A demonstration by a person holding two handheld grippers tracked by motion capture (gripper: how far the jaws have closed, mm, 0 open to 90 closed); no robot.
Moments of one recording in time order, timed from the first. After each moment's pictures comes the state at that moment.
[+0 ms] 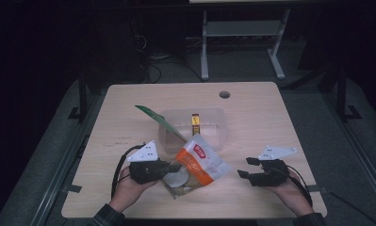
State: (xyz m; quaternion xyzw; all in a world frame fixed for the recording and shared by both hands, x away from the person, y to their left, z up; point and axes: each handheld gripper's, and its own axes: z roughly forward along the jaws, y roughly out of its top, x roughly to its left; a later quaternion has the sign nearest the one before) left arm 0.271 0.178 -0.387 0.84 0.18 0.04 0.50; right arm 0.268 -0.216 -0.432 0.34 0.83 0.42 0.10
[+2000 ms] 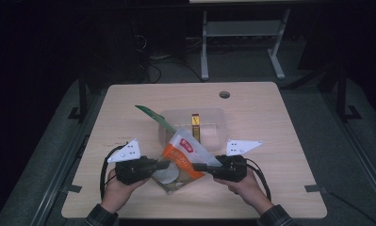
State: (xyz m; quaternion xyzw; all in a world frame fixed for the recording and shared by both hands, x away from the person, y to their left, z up) left arm 0.263 0.205 -0.378 0.81 0.22 0.06 0.54; right arm 0.278 -0.113 -0.407 0.19 0.76 0.62 -0.04
